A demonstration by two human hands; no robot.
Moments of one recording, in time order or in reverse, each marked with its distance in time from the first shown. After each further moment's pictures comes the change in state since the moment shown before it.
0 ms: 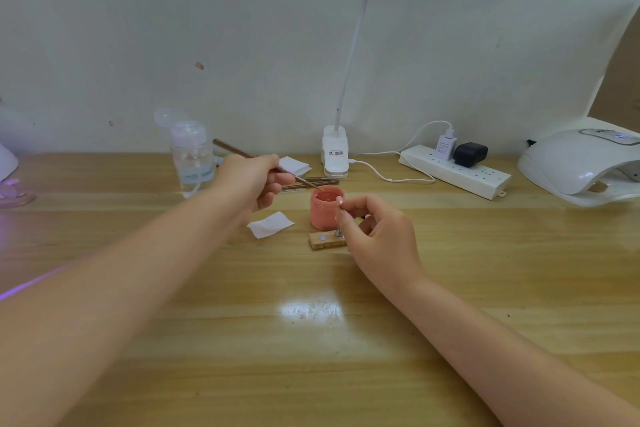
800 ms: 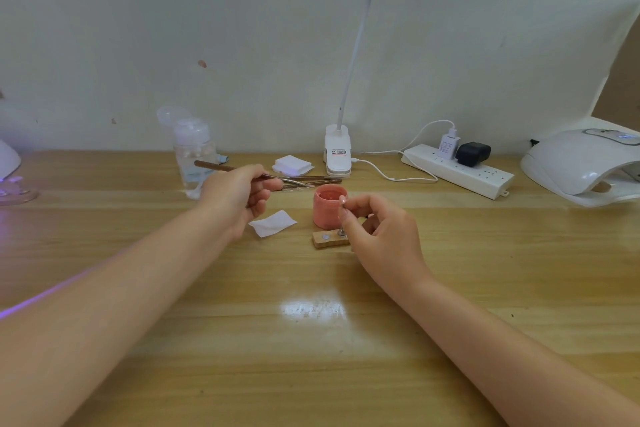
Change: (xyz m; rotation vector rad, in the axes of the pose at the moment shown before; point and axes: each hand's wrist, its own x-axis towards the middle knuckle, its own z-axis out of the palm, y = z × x) left_hand -0.008 -0.016 -0.017 -0.227 0.014 -0.046; right_hand 0.000 -0.001 -0.001 -0.019 -0.015 -0.004
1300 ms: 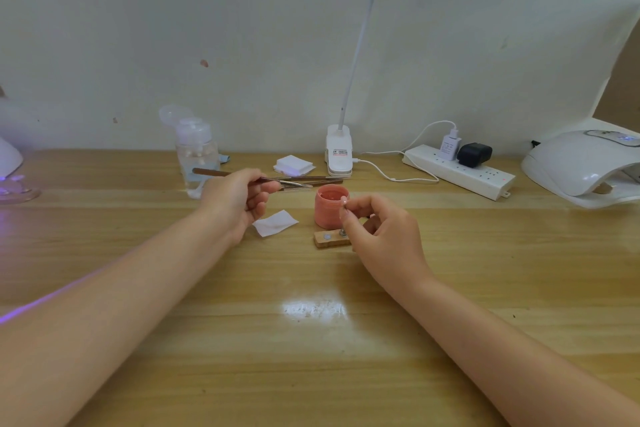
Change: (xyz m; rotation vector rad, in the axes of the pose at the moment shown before) left_hand 0.002 -0.005 -0.004 -0.067 0.003 -0.031; right_hand 0.000 -0.002 -0.001 0.002 -0.006 0.015
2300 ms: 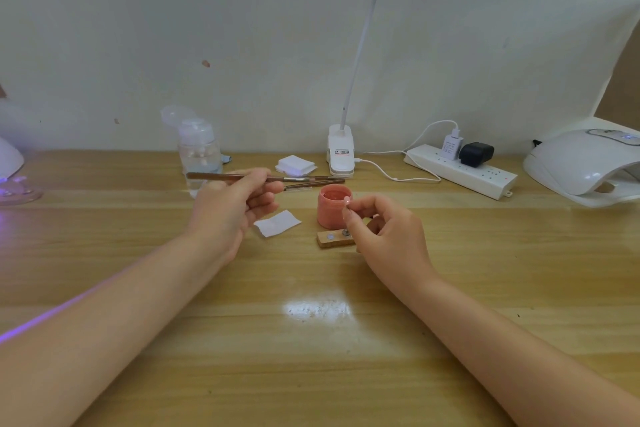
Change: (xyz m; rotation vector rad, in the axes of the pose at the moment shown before) left_hand -0.019 -0.010 -0.017 -0.071 -0.142 0.243; right_hand 0.000 0.002 0.000 -0.012 0.009 -0.003
